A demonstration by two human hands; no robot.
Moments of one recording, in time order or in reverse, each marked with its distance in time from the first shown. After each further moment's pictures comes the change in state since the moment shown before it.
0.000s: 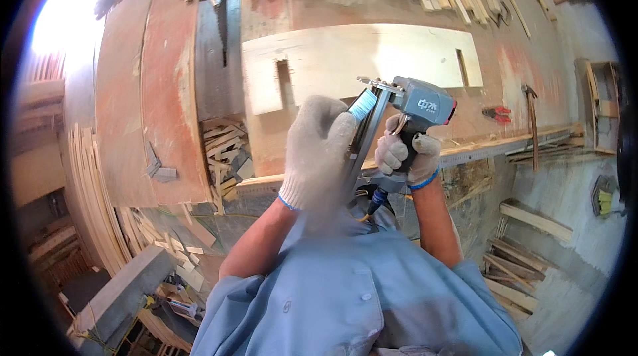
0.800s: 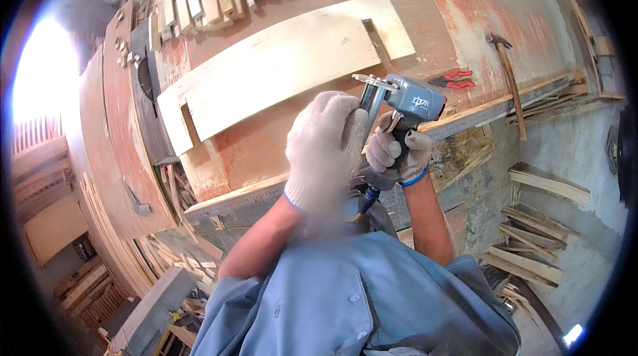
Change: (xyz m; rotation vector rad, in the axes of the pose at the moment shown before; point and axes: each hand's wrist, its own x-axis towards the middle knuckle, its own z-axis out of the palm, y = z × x) left_hand 0.002 0.016 0.273 0.504 -0.161 0.489; right_hand -0.130 -0.163 -0.126 0.113 0.048 -0.200
